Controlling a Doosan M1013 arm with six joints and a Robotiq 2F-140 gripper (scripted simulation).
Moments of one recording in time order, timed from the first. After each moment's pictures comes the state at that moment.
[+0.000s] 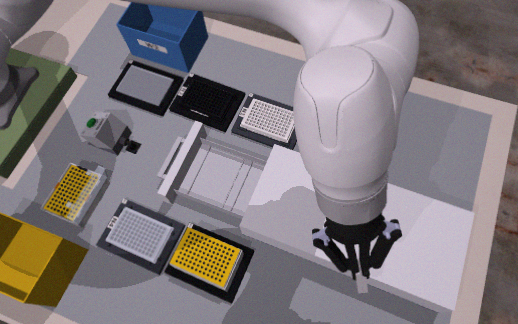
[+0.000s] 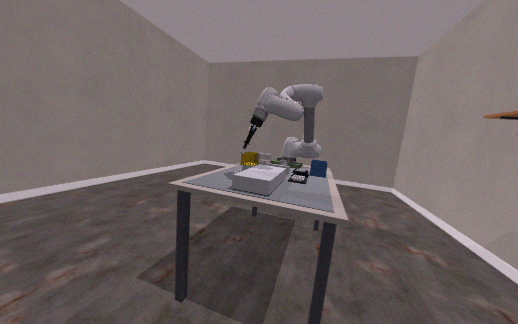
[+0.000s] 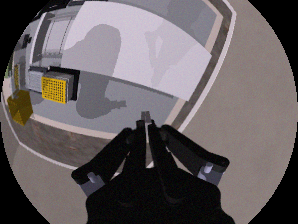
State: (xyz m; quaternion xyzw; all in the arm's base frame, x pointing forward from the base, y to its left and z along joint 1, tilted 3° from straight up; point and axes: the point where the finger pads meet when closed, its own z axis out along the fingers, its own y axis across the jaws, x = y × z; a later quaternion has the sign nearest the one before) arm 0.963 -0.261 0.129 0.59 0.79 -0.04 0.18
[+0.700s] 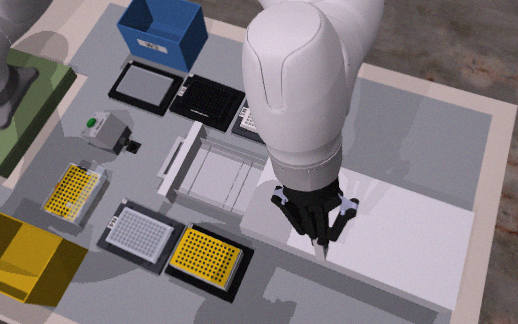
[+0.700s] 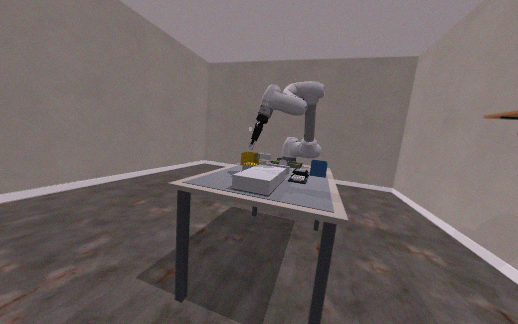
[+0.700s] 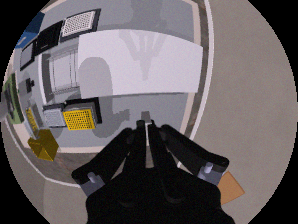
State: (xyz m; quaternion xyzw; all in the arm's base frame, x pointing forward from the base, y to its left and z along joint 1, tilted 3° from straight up) arm 0.889 -0.231 0.156 0.72 0.68 -0.01 0.15
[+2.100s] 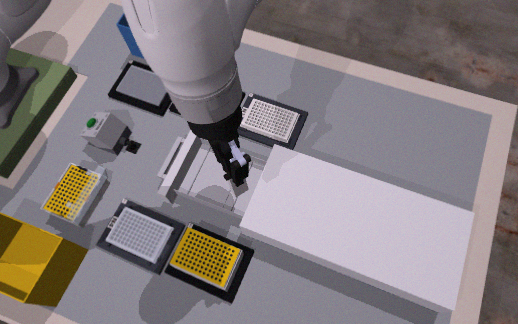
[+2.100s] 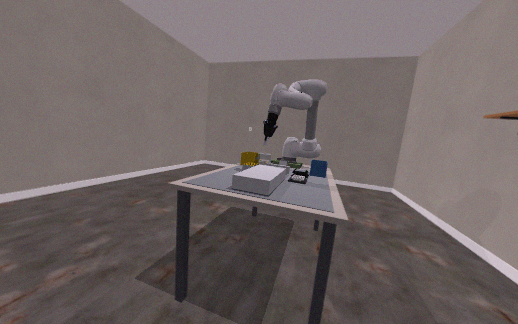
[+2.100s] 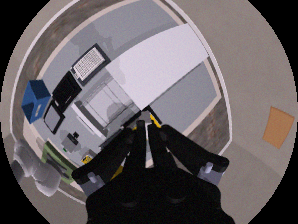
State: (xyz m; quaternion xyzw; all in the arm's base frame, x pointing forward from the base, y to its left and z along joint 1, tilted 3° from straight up) arm 0.729 -0.166 0.192 0.91 0.41 0.01 0.08
